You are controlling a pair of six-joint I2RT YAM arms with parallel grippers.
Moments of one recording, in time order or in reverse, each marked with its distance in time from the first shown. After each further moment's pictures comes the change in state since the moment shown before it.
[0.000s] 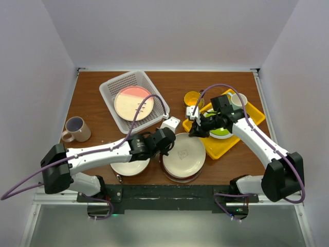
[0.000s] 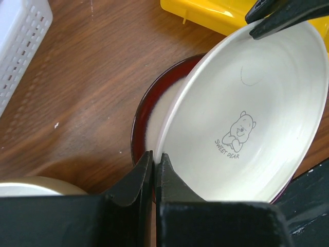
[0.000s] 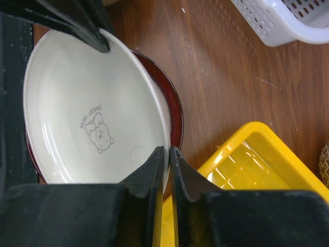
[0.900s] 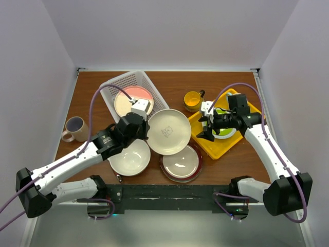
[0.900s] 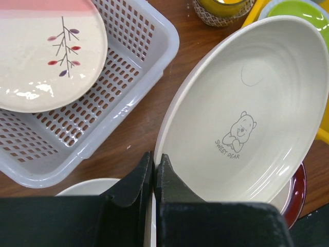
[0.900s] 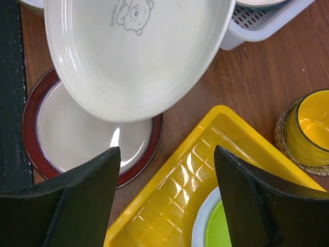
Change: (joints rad) left arm 0.255 -0.337 -0.080 0.008 0.035 0.083; right arm -0.152 -0.148 -0.002 -0.048 -0.085 -0.030
